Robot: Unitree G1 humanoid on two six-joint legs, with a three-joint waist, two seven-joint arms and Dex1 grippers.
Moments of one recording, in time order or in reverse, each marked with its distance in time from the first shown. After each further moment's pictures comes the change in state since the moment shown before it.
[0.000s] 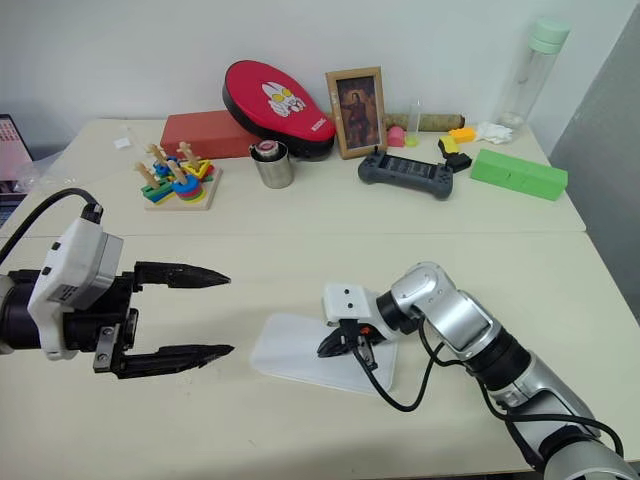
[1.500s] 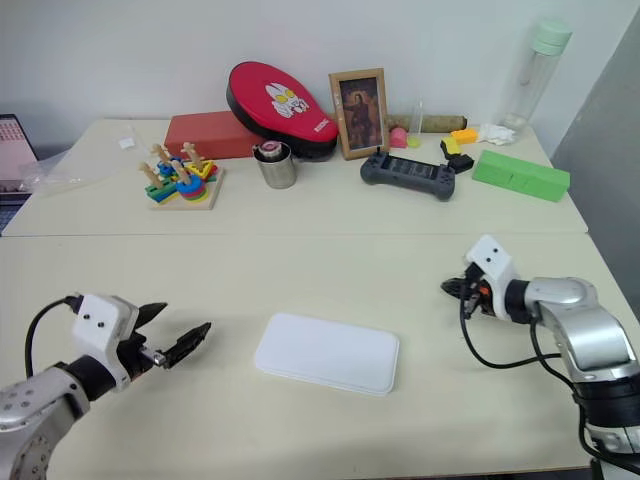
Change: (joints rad) left arm 0.354 -0.577 -0.154 0.270 0.578 -0.379 0.521; right arm 0.382 -0.338 -0.596 -0.031 0.120 0.146 -0.391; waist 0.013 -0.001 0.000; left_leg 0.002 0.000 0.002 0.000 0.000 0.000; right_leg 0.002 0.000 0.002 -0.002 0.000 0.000
